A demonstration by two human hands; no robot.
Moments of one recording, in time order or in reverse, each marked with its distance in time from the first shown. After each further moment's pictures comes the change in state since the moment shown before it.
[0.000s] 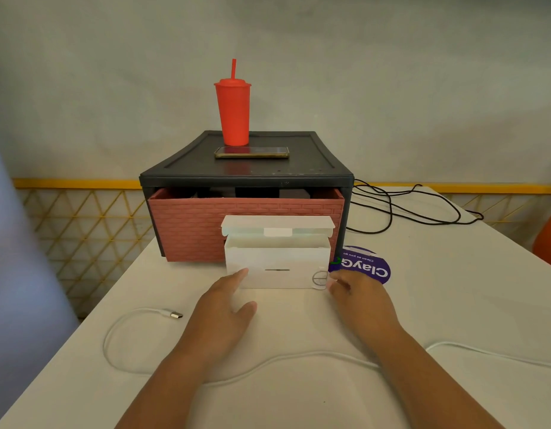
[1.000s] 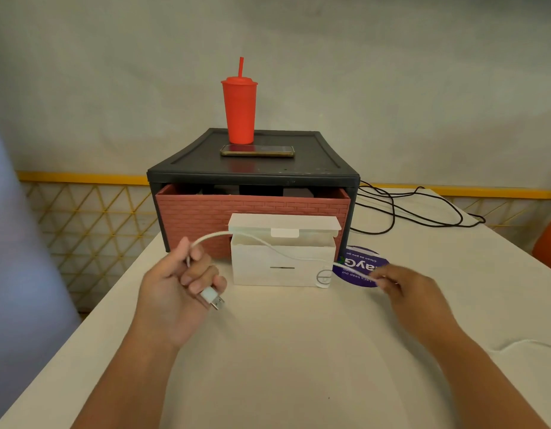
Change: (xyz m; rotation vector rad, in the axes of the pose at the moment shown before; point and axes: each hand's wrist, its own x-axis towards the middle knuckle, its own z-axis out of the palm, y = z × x) left_hand 0.000 0.022 -0.059 -1.432 -0.069 -0.141; right_hand -0.004 0.034 -0.046 -0.089 0.080 -0.034
